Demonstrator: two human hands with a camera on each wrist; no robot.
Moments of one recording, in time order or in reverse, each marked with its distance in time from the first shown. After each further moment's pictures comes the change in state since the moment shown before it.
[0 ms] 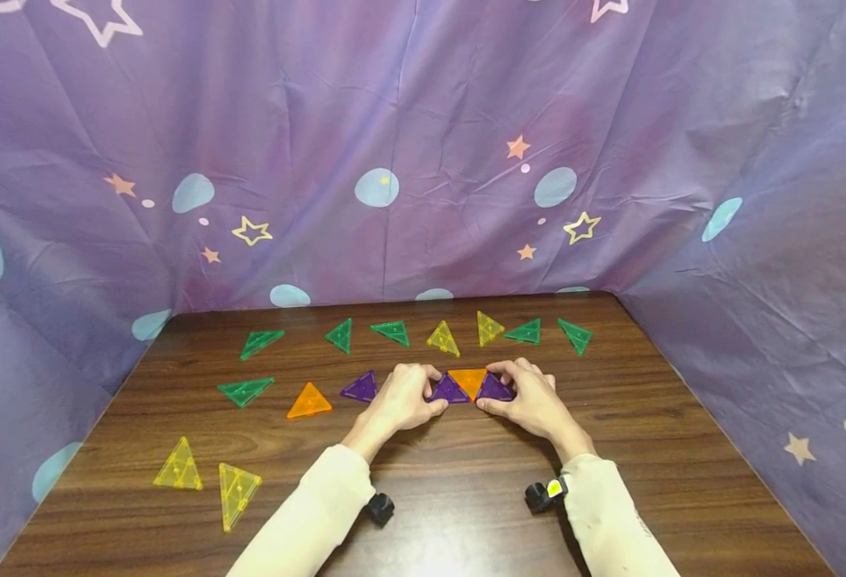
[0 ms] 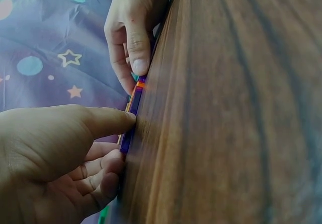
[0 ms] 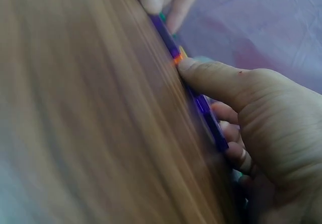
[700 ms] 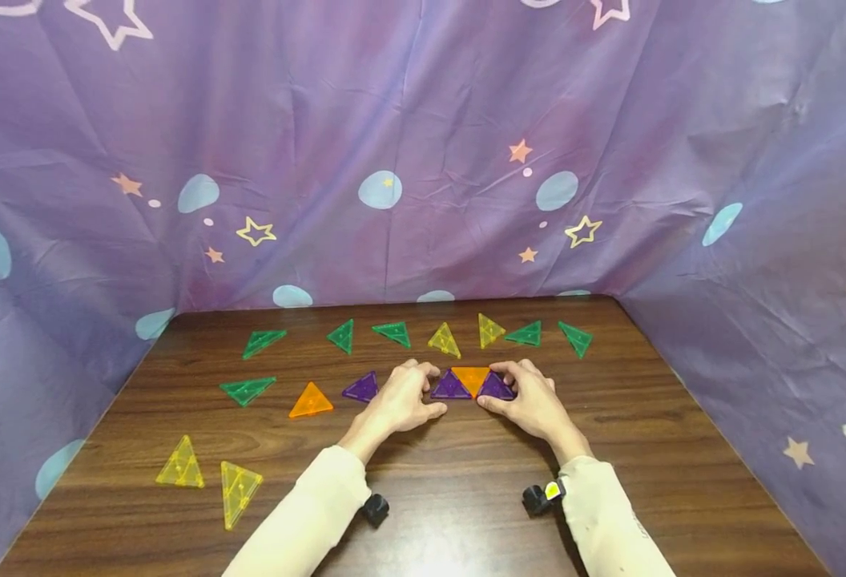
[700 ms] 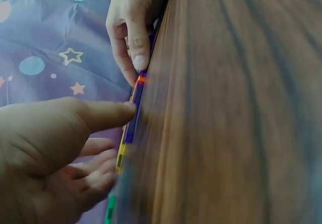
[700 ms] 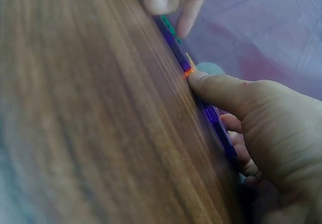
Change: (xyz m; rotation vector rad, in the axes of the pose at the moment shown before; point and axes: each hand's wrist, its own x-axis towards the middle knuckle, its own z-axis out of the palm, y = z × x) left_hand -0.003 -0.007 -0.003 -0.012 0.063 0.039; right_hand 0.001 -0.002 0.002 -0.005 0.025 0.025
